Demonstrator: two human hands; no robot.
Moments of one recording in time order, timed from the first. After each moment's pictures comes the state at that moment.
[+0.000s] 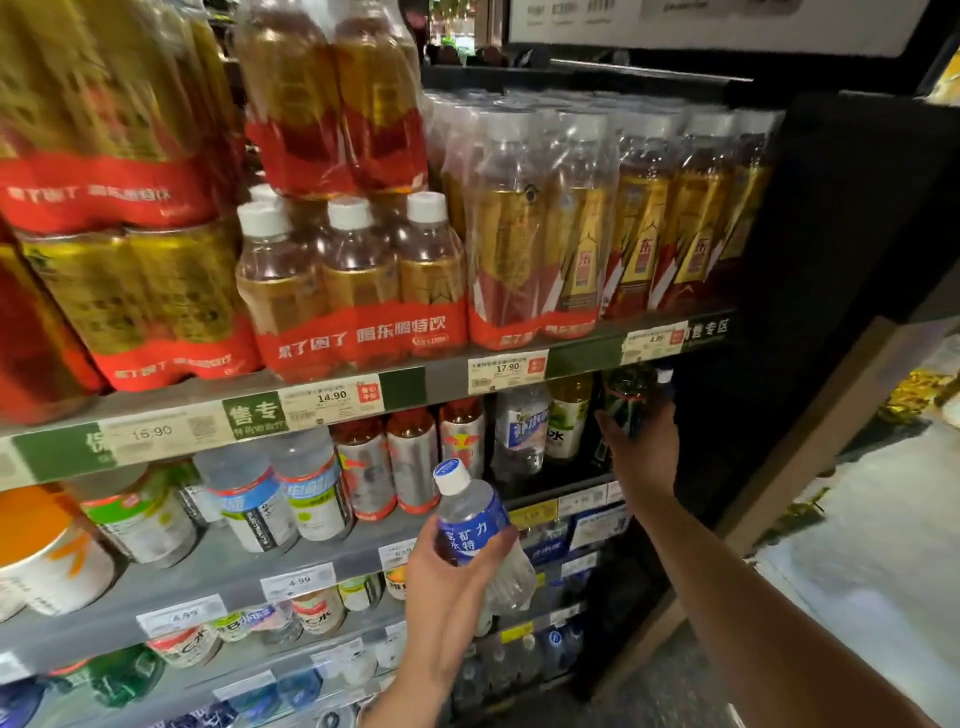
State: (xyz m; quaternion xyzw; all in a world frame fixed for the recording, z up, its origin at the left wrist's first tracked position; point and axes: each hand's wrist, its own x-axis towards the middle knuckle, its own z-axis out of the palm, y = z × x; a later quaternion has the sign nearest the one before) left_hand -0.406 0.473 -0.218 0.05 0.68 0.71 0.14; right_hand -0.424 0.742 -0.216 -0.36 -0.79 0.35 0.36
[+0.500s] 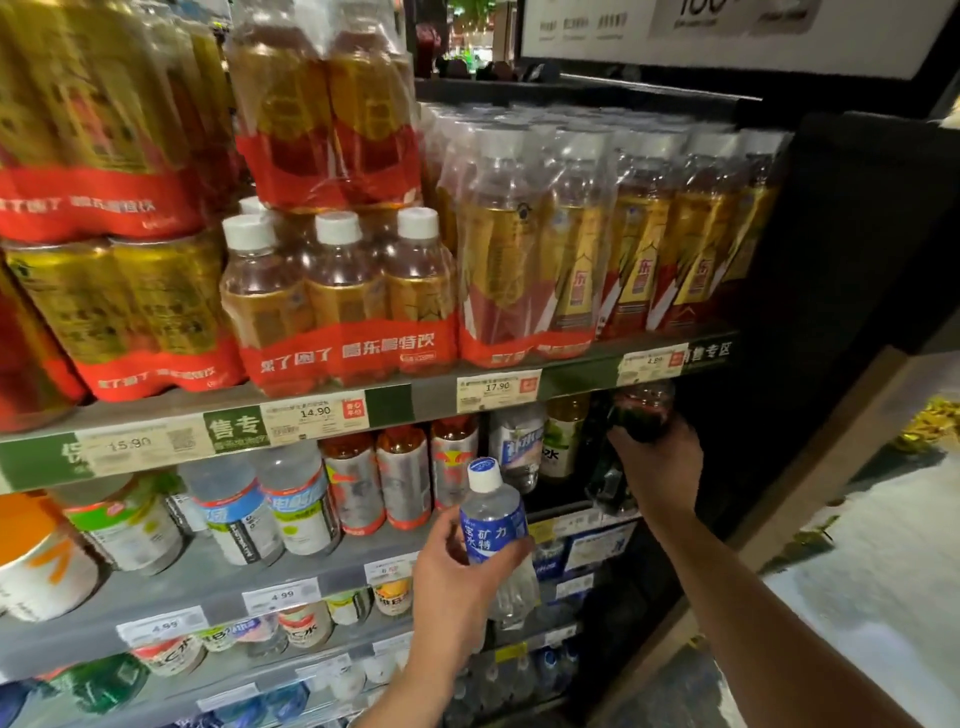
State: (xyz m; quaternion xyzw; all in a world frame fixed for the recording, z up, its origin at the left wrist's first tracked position) left_hand -0.415 0.501 -0.218 0.06 0.70 0.70 0.13; right_hand -0.416 0.755 -0.198 -0.39 -0.78 0.36 0.34
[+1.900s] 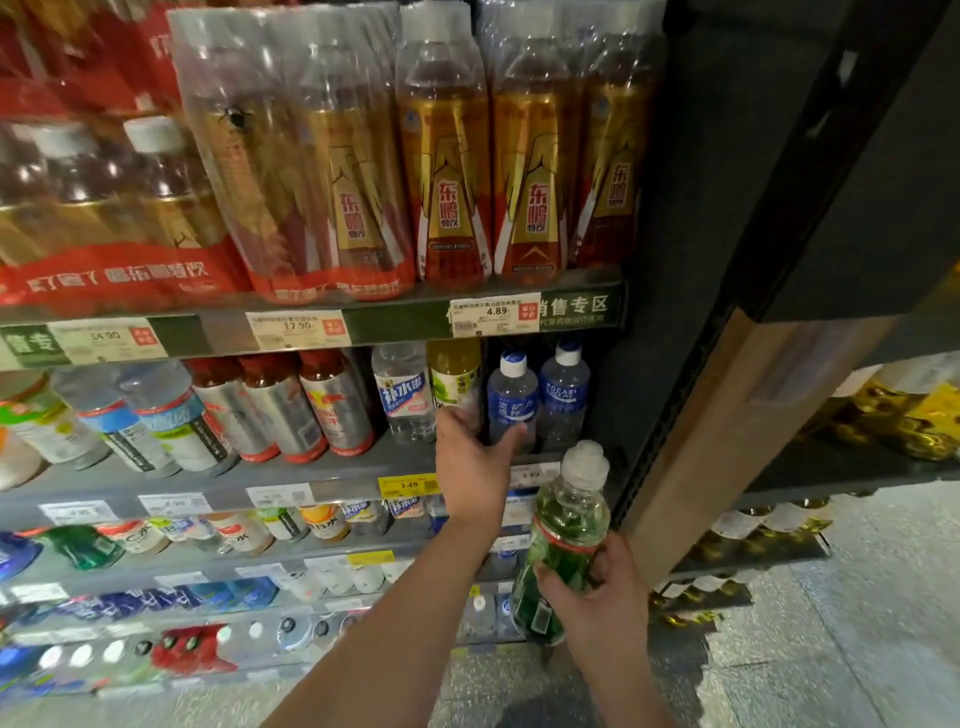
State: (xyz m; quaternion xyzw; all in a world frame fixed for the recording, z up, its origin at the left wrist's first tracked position) left_hand -0.417 0.733 -0.251 -0.02 0.83 0.55 -0.09; right_hand -0.257 0.809 -0.271 -0.30 -0.77 0.55 0.14
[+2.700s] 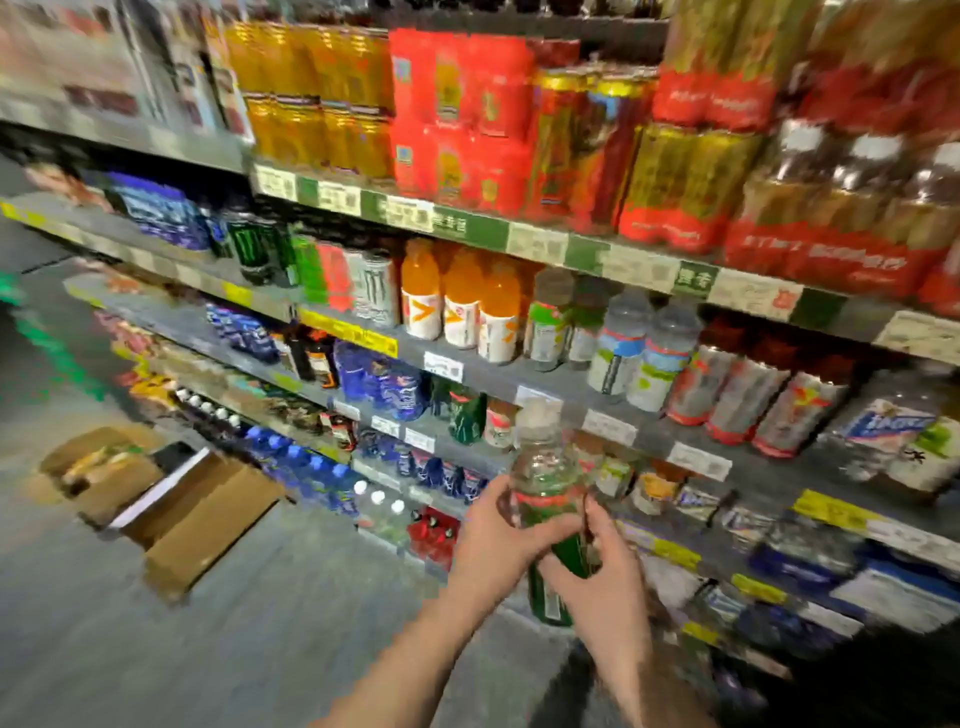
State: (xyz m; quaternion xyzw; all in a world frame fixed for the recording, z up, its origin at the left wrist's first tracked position) left_hand -0.261 0.237 -0.230 -0.10 0.71 0.69 -0.02; right_hand -0.257 0.372 -0.262 -0.02 -0.82 0.57 -0.02
